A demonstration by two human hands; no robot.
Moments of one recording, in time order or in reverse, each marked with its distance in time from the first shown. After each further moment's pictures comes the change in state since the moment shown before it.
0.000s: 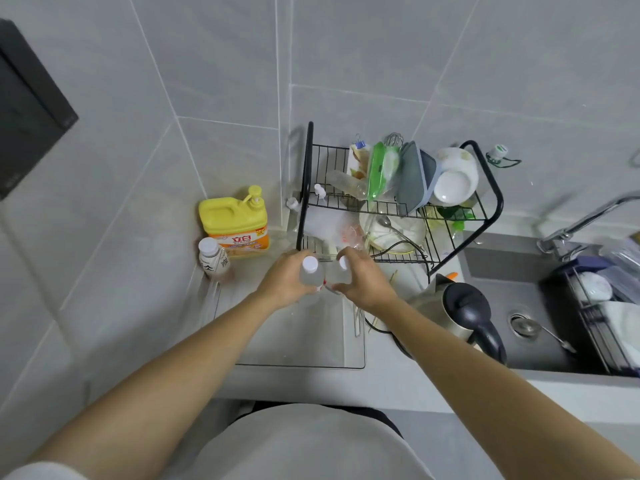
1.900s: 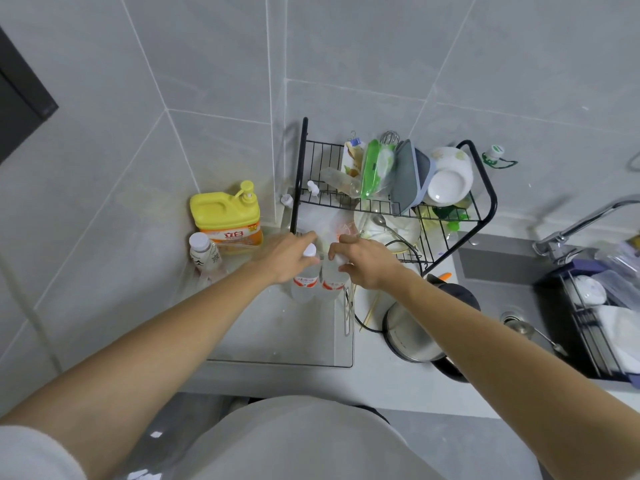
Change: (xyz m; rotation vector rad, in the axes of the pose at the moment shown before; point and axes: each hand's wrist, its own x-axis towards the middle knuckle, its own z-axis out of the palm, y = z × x) left_hand 0.023 0.040 -0.029 0.491 -0.089 0.178; right_hand 0.026 0.004 -0.052 -0.439 -0.184 -0.315
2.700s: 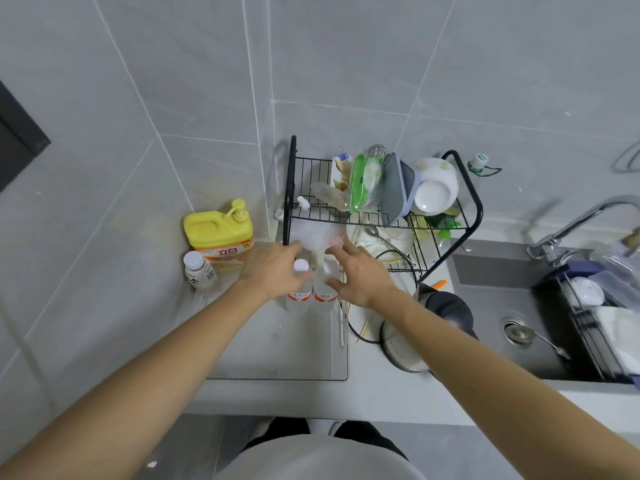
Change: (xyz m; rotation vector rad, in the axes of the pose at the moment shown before) left_hand -0.015 0.025 -0.025 0.237 0.106 -0.127; right_hand -0.017 -0.015 -0.004 0.135 0.076 0.246
